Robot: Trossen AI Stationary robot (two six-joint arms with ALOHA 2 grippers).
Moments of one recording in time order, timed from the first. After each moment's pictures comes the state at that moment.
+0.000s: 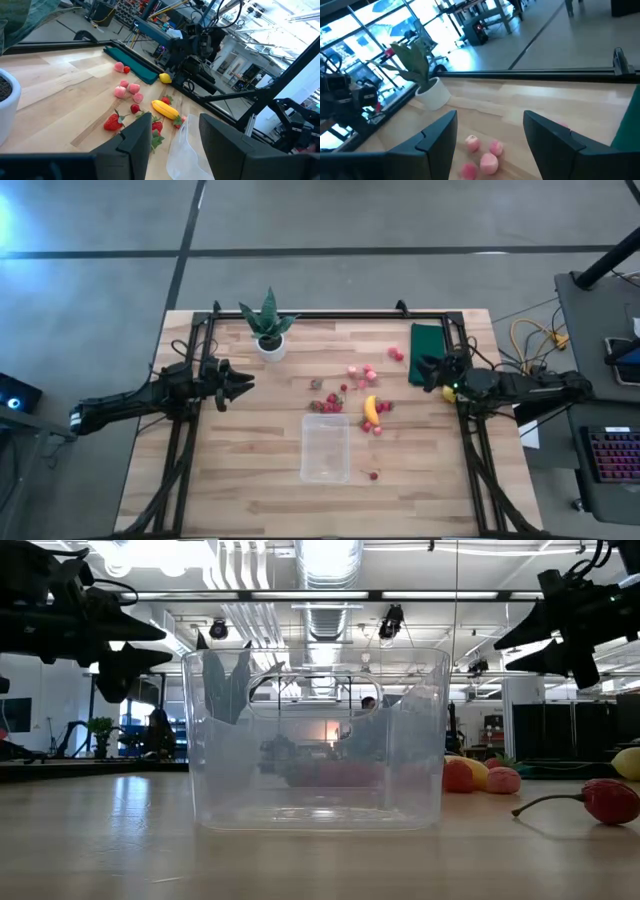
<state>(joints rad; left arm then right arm) 0.24 0.08 0.03 -0.03 0.08 -0.54 0.09 0.19 0.20 -0.28 0.78 0.70</state>
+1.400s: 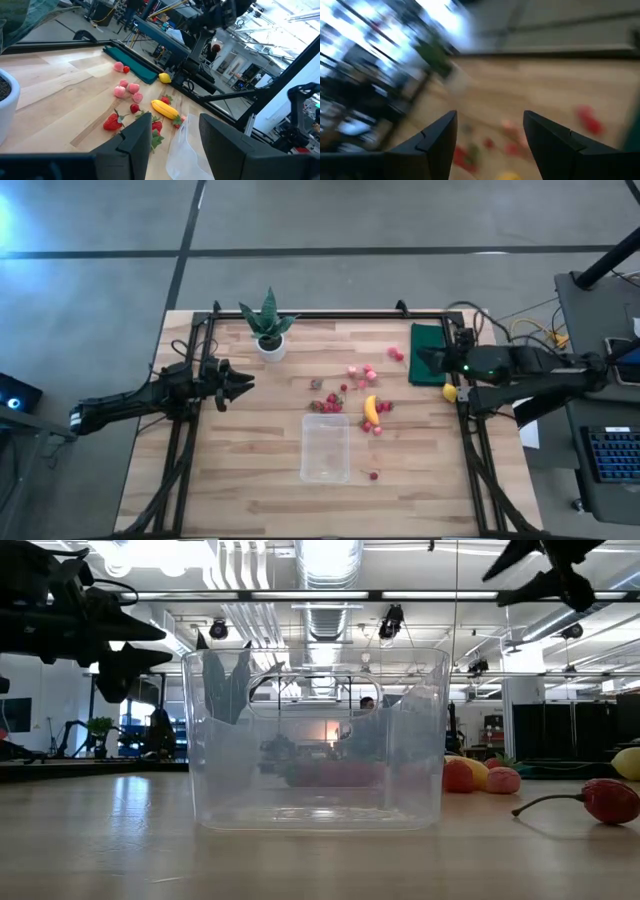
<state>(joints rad) 0.24 0.08 0.03 -0.03 0.08 -0.54 0.09 0.66 0.86 -0.84 0.62 1.05</state>
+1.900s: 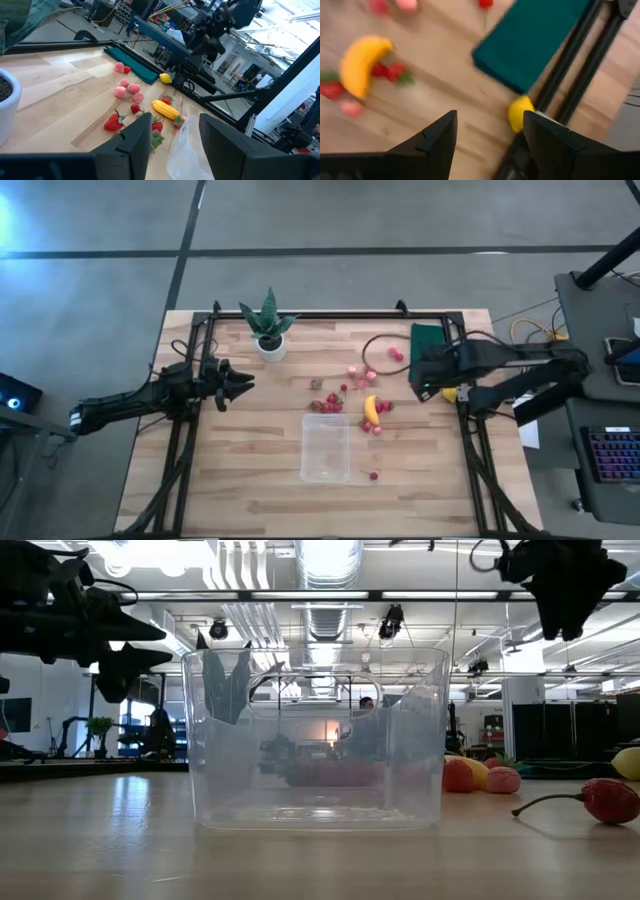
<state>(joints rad) 0.24 0.08 0.03 -0.03 0.08 -0.54 0.06 1.21 1.18 -1.57 0.27 1.05</state>
